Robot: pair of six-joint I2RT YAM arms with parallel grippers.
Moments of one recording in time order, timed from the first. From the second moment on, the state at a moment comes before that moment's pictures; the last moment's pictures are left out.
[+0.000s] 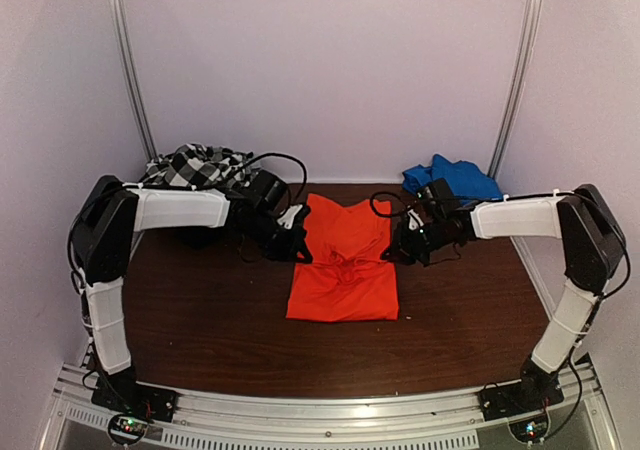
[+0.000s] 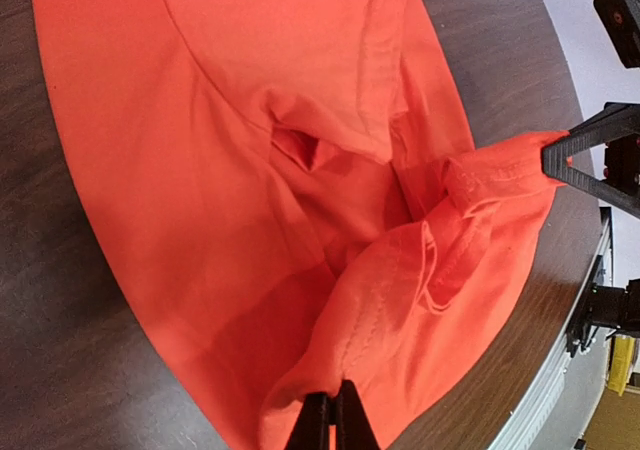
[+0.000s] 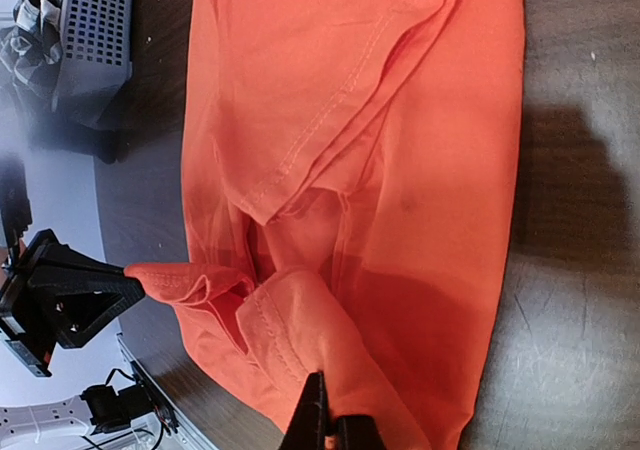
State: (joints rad) left arm -0.68 1.97 1.42 -0.42 0.44 -0.41; right arm 0.49 1.72 1.07 -0.25 -0.43 0.81
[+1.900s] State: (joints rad) left arm -0.55 2.08 1.61 -0.45 0.40 -0.24; right arm 0.34 1.90 1.38 -0.32 -0.58 0.61
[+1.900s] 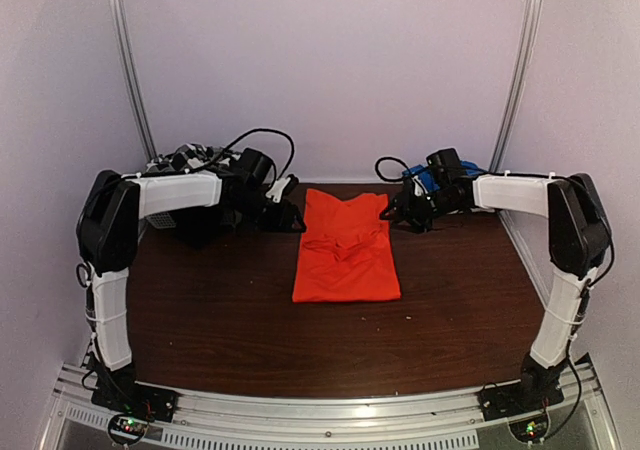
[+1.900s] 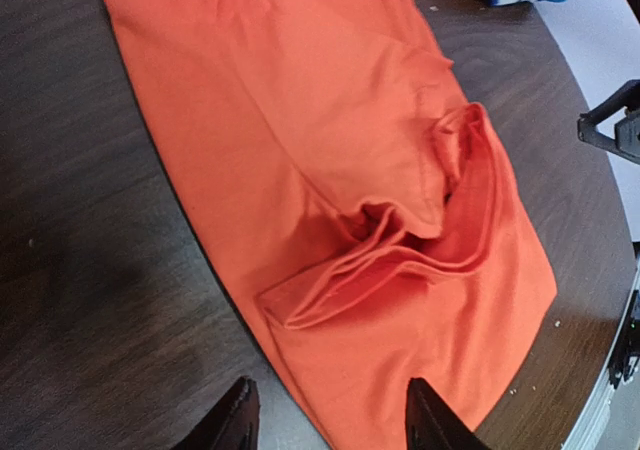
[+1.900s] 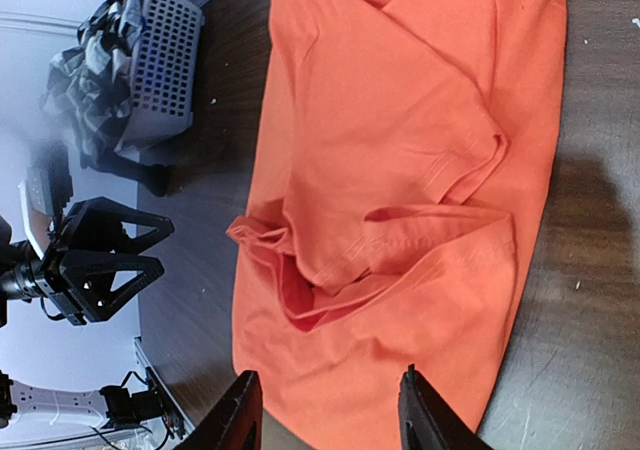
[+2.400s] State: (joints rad) left arm -0.60 2.14 1.52 -0.33 0.52 -0.26; right arm 0.52 1.97 1.23 -0.13 -0.66 0.76
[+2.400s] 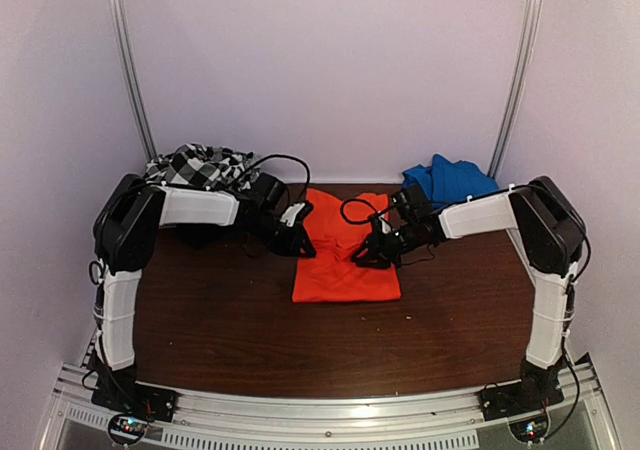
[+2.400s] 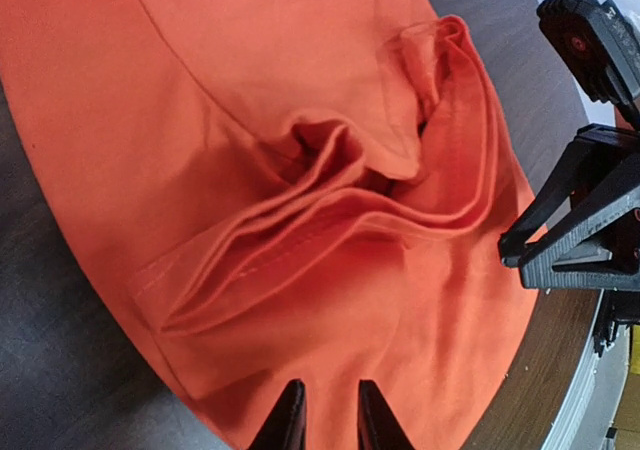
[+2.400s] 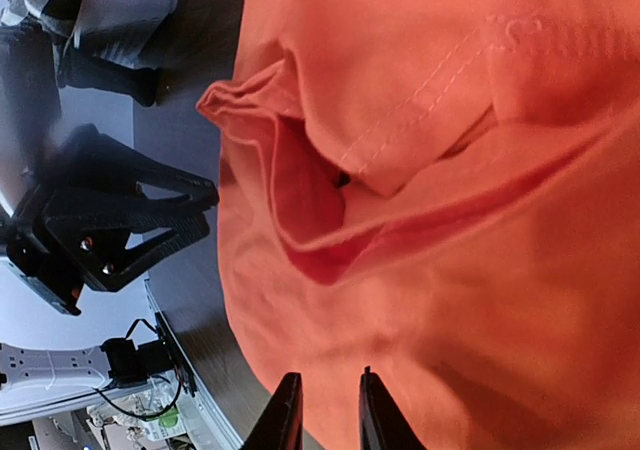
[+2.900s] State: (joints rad) left arm -0.56 2.34 1.86 -0.38 0.49 -0.30; right arm 0.44 2.20 1.51 -0.10 -0.64 0.79
